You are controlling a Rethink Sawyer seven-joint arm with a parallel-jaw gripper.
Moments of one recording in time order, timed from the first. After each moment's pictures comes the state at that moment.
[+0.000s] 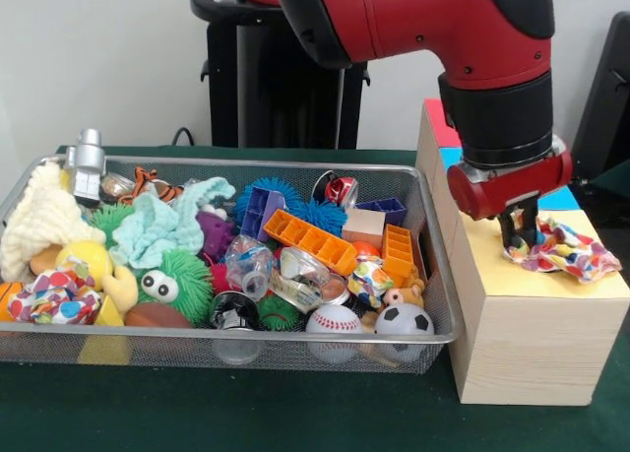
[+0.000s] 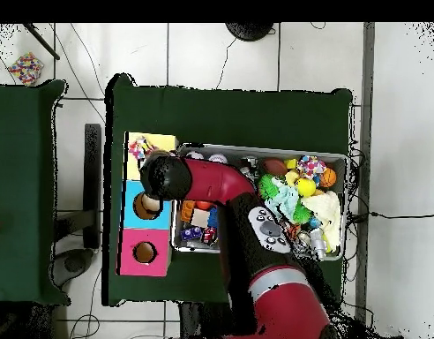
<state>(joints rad) -0.25 -0.55 0.30 1.62 0.05 0.38 1.32</state>
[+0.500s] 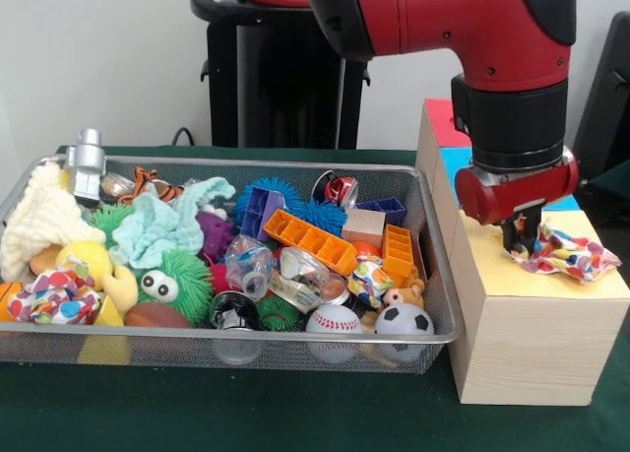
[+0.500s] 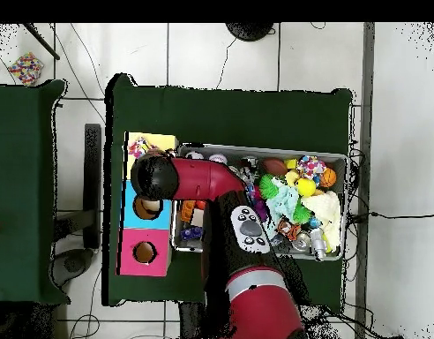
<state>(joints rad) -0.16 -0.53 0.21 1.56 0.03 0.38 1.32</state>
